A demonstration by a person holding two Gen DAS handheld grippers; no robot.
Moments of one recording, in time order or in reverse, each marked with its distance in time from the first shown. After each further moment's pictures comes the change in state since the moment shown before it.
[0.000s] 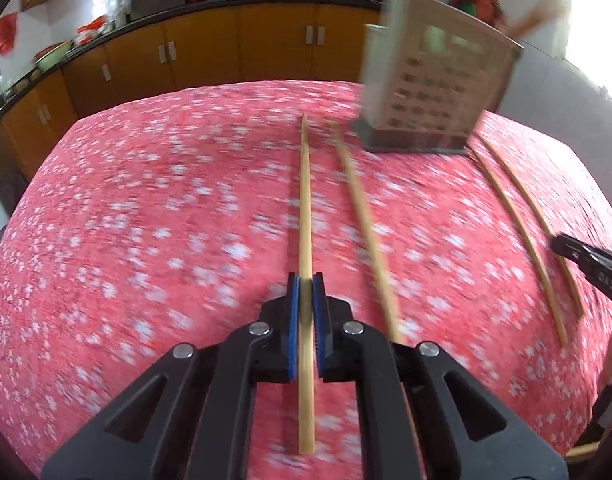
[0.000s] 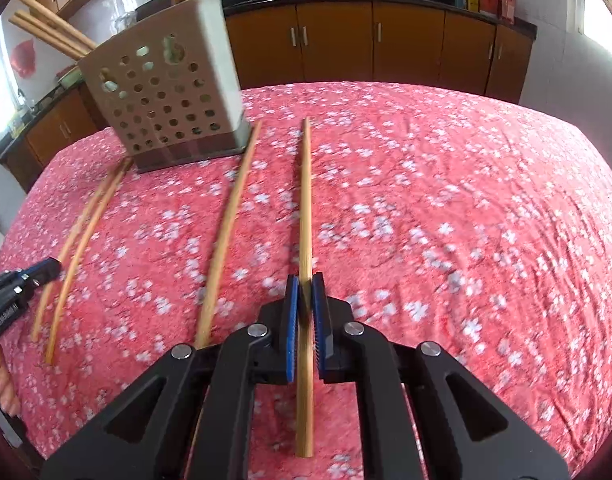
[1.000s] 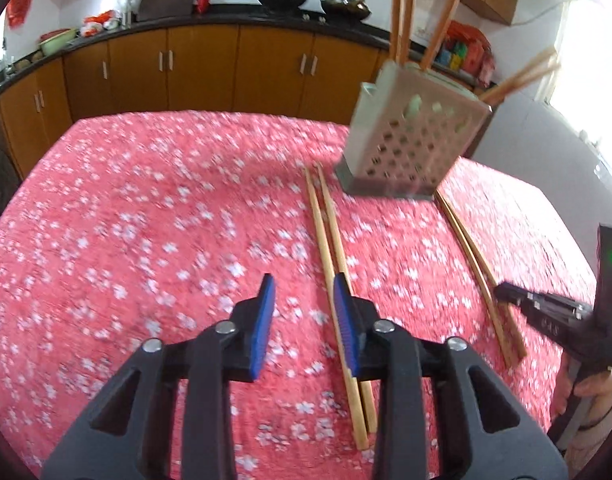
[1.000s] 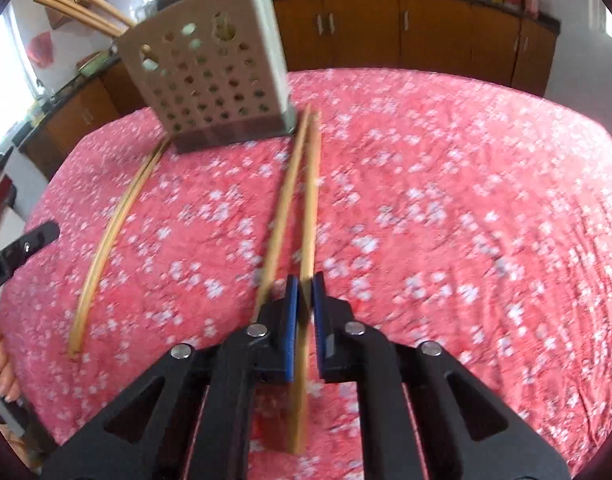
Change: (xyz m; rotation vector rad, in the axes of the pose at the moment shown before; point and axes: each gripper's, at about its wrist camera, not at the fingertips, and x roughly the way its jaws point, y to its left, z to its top) left arm -0.041 0.009 -0.002 -0.066 -0.084 -0.142; right arm -0.001 0.023 -0.008 -0.011 0.040 0.066
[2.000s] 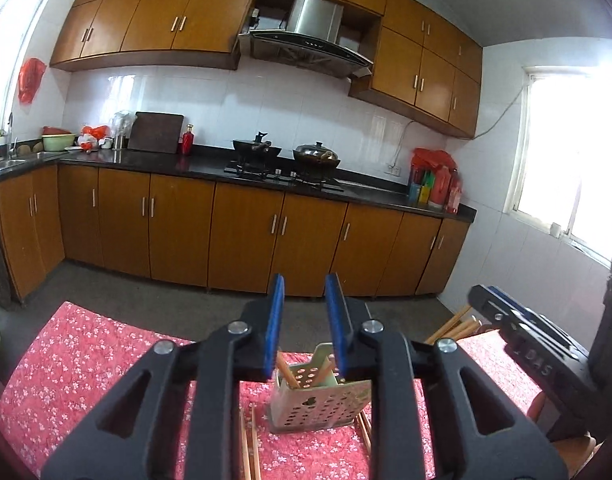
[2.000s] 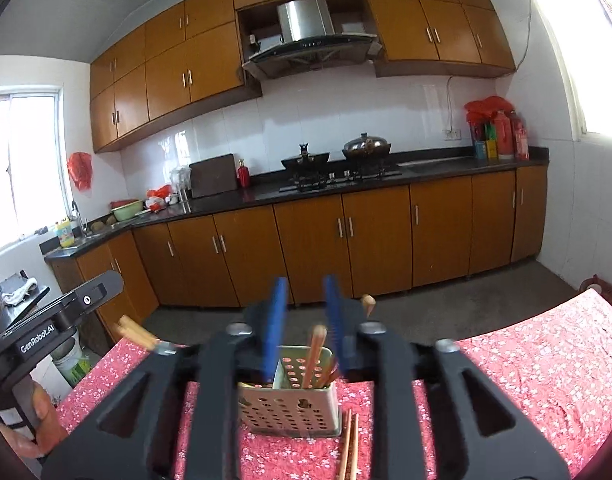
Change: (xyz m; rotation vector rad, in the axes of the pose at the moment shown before) left arm -0.102 -0.087 0.176 0.010 -0.534 -0.048; right arm -0.163 0.034 0.138 -0.012 -0.670 0.104
